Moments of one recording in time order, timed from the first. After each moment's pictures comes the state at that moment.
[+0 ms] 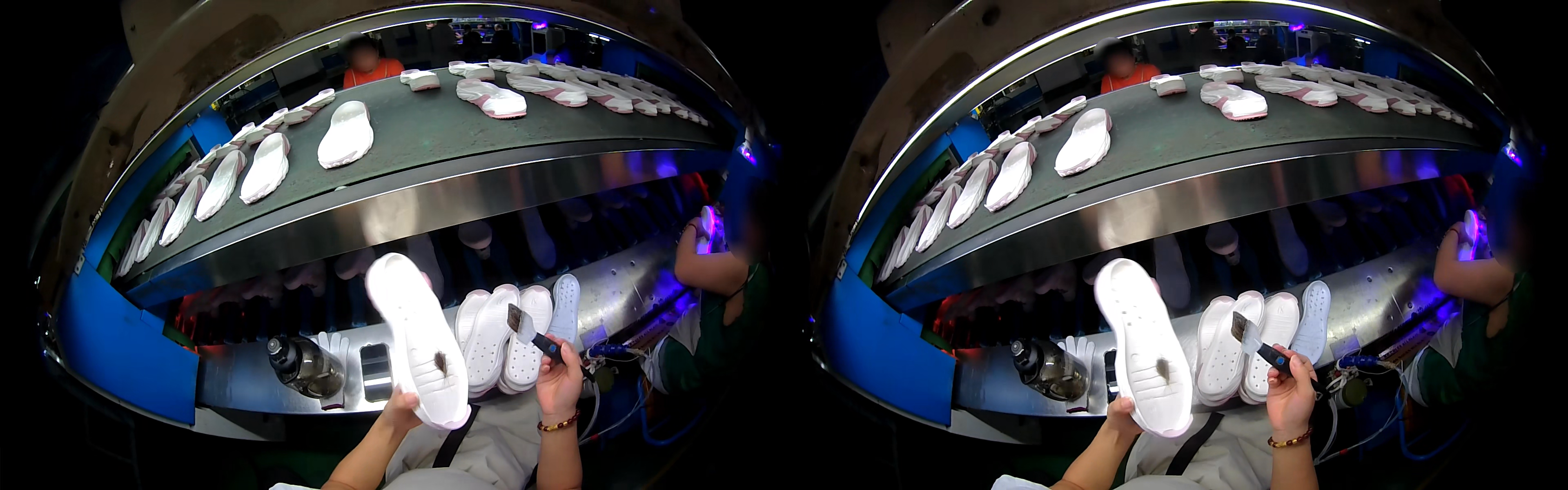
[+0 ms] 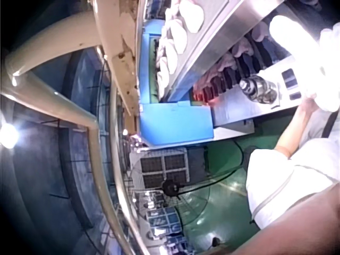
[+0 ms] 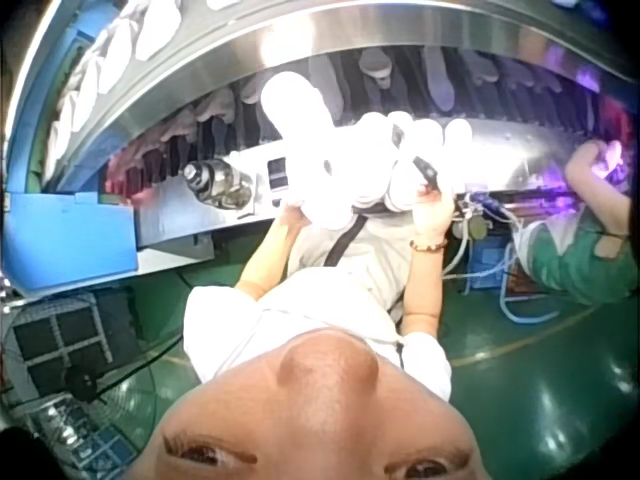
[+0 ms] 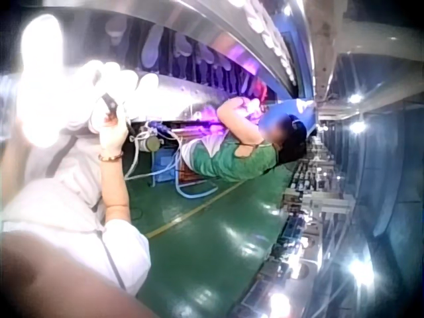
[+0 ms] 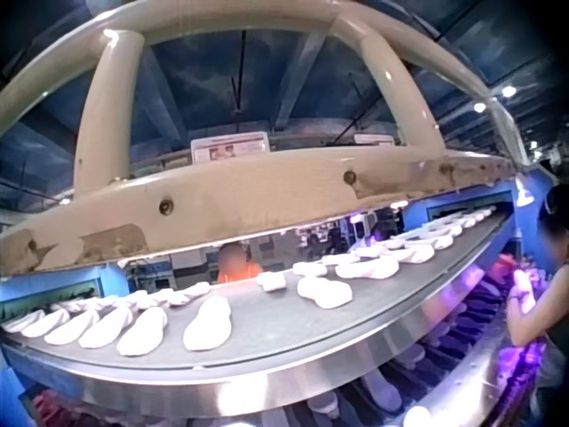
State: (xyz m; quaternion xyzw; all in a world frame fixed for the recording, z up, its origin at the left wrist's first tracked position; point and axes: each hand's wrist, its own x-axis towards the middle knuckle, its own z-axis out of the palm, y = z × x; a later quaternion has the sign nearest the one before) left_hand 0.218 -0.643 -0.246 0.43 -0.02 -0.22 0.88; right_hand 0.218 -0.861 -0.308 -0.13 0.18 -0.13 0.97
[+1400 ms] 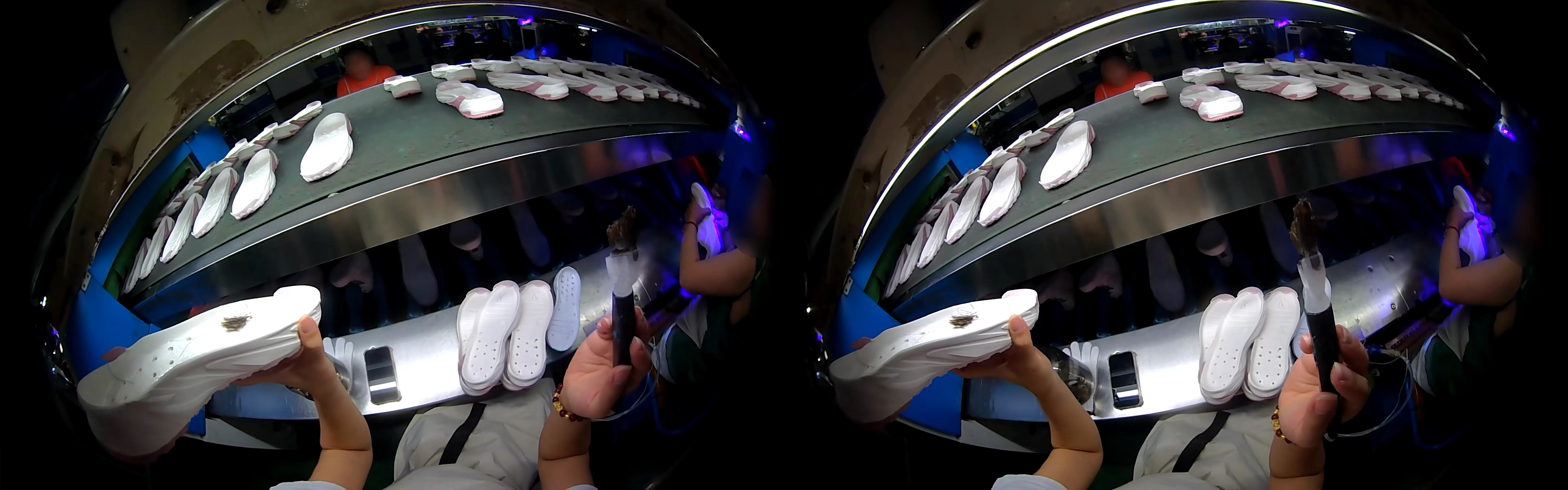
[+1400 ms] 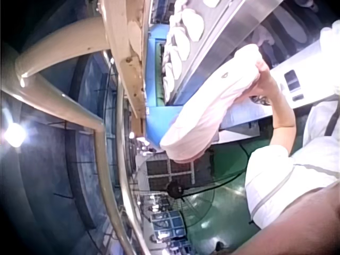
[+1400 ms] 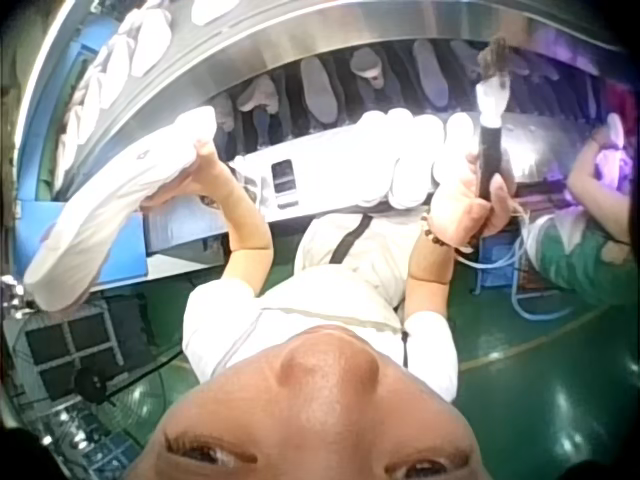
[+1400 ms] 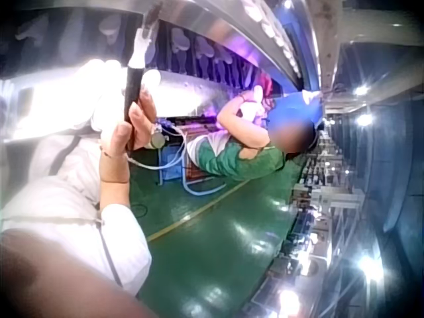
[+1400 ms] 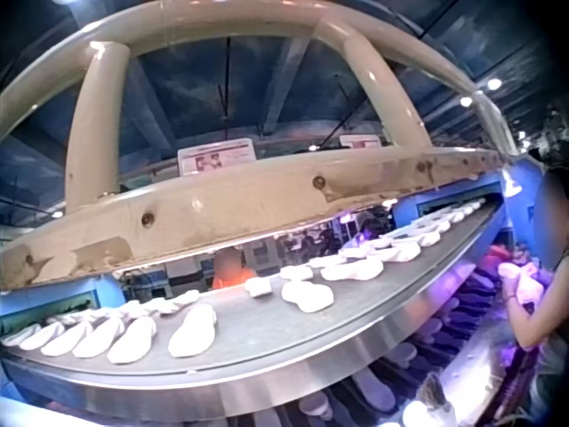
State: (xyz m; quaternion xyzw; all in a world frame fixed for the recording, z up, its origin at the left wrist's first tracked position) left_hand 0.289 -0.647 -0.137 0.66 -0.14 0.69 0.25; right_hand 0.234 -0.903 -0.227 -0.45 -0.20 -0.57 0.66
